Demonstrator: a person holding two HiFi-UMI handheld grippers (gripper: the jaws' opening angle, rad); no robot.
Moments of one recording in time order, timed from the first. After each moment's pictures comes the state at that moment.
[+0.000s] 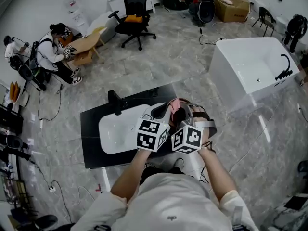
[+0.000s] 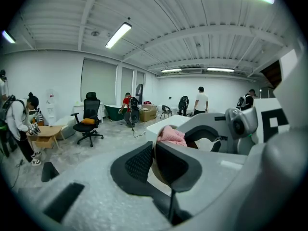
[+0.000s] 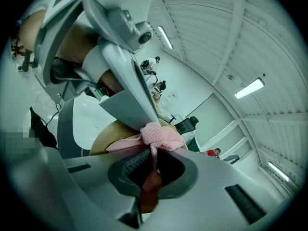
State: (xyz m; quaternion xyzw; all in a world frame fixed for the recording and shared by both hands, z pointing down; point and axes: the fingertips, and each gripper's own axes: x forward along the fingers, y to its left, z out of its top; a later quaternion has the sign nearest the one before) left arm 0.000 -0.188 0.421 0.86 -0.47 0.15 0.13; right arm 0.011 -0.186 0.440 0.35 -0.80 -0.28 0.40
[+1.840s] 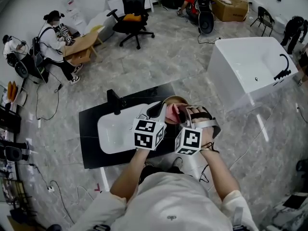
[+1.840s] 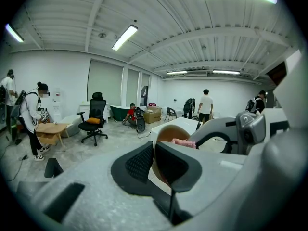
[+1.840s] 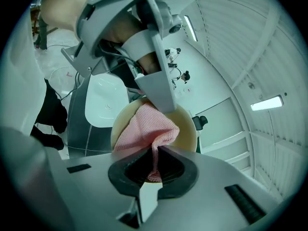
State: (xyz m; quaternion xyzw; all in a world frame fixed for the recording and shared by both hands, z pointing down) left arm -0.026 -0.196 0.428 0.84 -0.50 0.14 0.13; right arm 0.016 -0.176 0.470 0.27 -0.75 -0.33 0.50
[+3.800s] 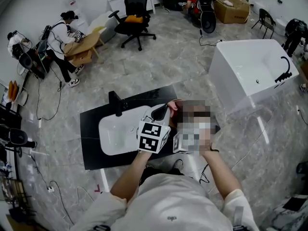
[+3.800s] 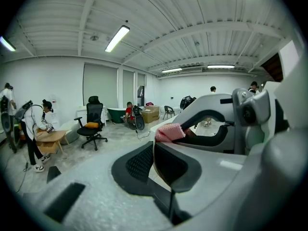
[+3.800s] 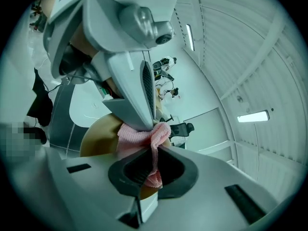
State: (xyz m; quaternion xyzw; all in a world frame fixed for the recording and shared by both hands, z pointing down) left arm -0.015 -0.194 0.430 0.85 -0.49 0.16 0.10; right arm 0.002 -0.192 0.433 0.31 -0.72 -0.40 0.47
